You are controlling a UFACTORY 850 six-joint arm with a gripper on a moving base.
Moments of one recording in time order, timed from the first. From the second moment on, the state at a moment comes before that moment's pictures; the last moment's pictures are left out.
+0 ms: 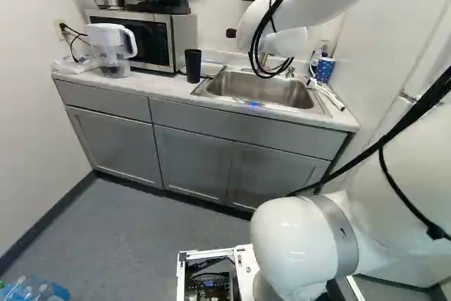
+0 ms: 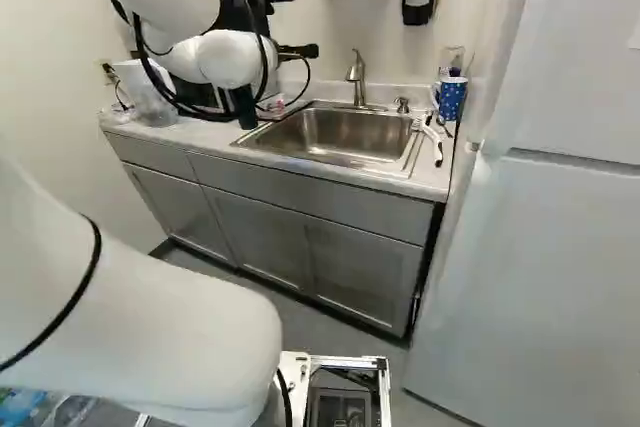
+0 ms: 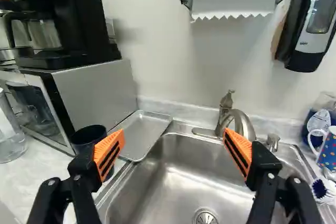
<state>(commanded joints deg) 0.0 15.1 -42.1 0.0 28.8 0.0</state>
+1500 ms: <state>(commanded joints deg) -1.9 4.6 -51.7 0.0 28.8 0.0</state>
